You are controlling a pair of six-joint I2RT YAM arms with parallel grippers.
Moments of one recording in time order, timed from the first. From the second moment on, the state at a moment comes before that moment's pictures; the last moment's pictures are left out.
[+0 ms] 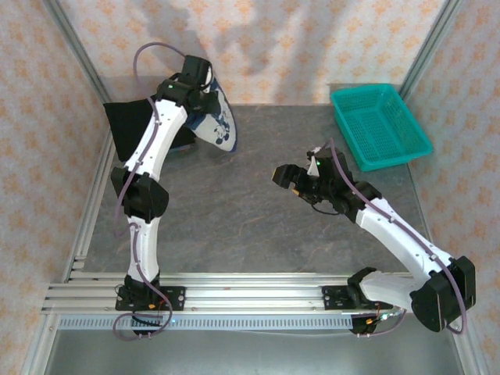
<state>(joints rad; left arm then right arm) -0.22 2.14 2.39 -1.07 -0.10 -0.17 0.51 1.13 0.93 -0.47 -0.33 0.87</state>
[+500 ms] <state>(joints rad) -0.08 2.17 2.49 -1.07 0.01 -0.17 0.50 1.23 0.98 -0.47 -0.33 0.86</state>
